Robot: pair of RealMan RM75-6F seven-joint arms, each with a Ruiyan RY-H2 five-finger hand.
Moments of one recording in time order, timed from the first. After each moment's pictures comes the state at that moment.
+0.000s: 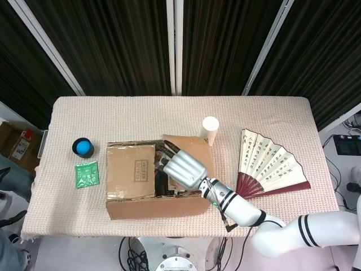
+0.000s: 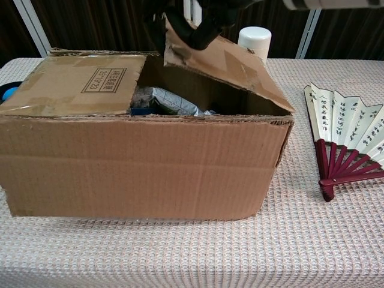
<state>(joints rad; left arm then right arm) 0.00 -0.97 0.01 -1.48 1.65 1.67 -0.43 1.18 -1.19 0.16 -2.10 -0.85 0.97 -0.70</state>
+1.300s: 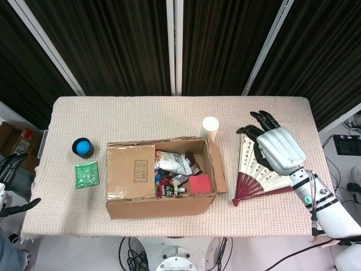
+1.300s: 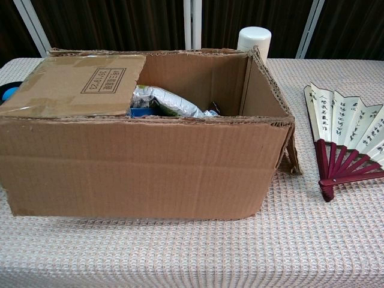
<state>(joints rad) -0.11 -0.90 -0.04 -1.62 1.69 1.62 -0.38 0.71 -0.62 0.16 -2.21 -1.21 1.08 -0.12</state>
